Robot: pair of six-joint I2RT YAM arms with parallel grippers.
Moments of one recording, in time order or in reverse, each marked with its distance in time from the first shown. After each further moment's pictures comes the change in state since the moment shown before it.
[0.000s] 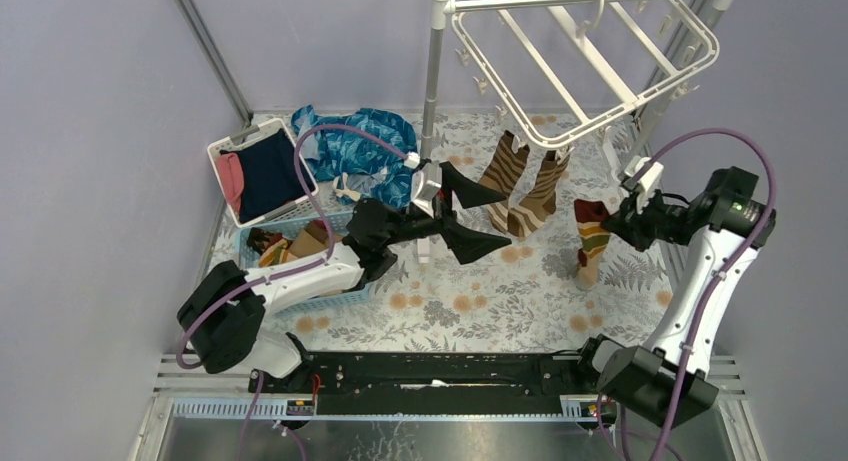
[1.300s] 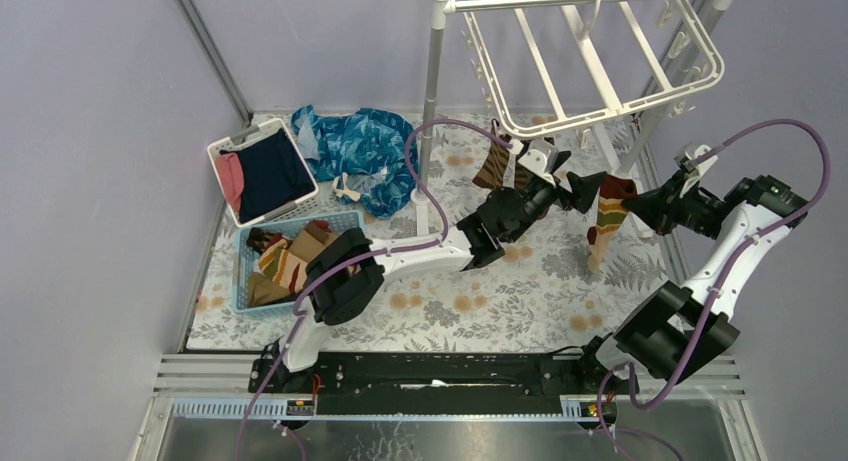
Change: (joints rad) left arm -0.228 0.662 0.761 -0.216 -0.850 0.188; right arm -0.275 0.251 0.035 -0.054 -0.290 -0.138
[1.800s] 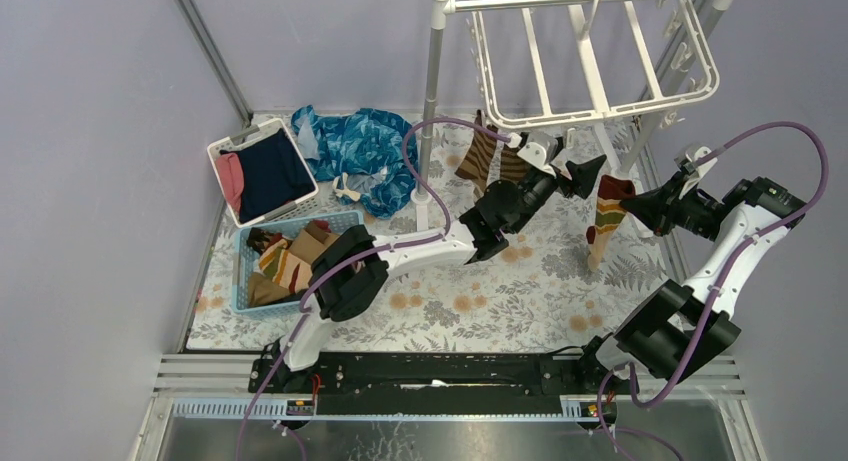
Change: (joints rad) left arm 0.023 0.054 0.076 0.068 -0.019 0.090; right arm 0.000 0.004 -0.024 -0.001 -0.027 -0.019
